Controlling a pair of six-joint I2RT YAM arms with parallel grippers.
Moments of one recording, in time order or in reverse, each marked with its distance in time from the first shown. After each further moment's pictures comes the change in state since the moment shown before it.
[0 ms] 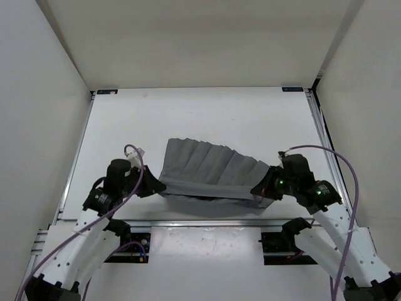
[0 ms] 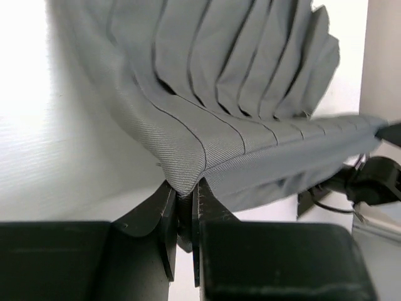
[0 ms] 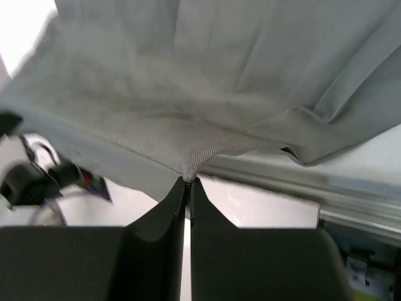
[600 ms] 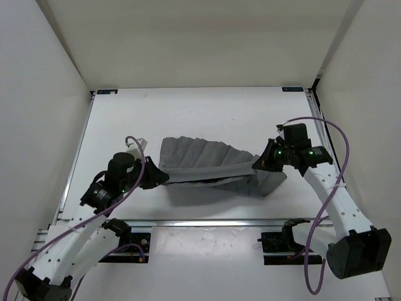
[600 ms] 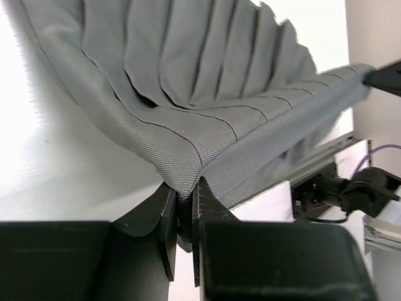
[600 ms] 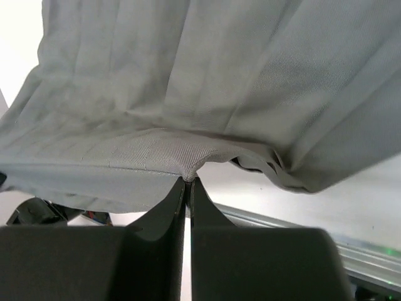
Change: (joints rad) left arm -0.146 0.134 0.187 0.037 -0.148 0.001; right arm -0.293 0.388 0.232 0.084 -0.121 -0.241
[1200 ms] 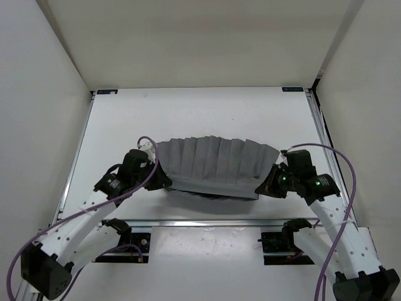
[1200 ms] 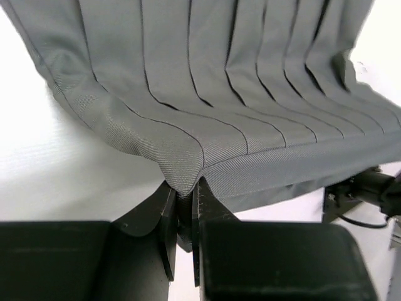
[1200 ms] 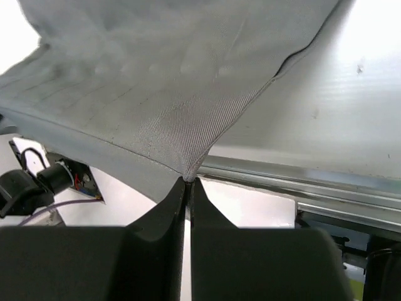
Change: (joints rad) left arm -0.042 0.118 -0.032 -0.008 -0.031 -0.007; right arm 0.063 -0.284 -0.191 -0.128 0.007 0.085
